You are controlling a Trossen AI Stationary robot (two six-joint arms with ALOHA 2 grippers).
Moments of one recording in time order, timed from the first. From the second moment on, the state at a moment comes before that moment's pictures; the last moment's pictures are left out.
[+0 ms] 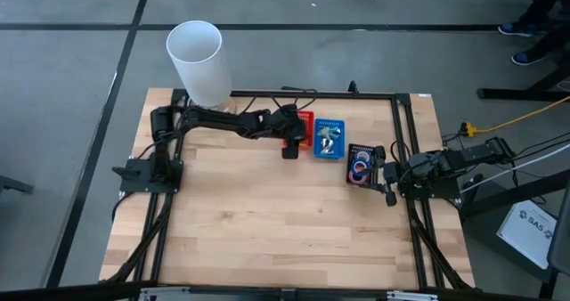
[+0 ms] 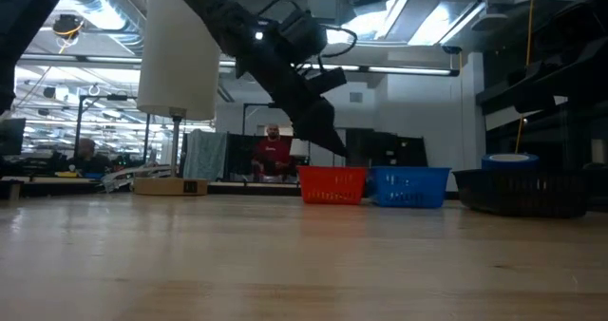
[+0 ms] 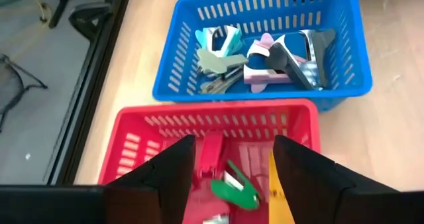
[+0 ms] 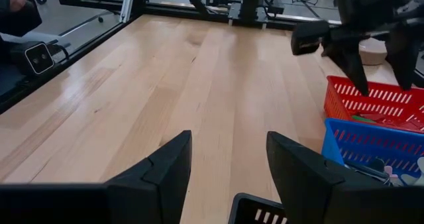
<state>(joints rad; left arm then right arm) 0.29 1.94 1.27 -0.02 -0.08 0.37 0.31 0.12 0.10 -0.27 0.16 -0.01</state>
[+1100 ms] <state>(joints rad) 0.18 1.29 0.39 0.34 -0.13 0.07 0.31 0.12 0.10 -0.27 0.16 -0.01</state>
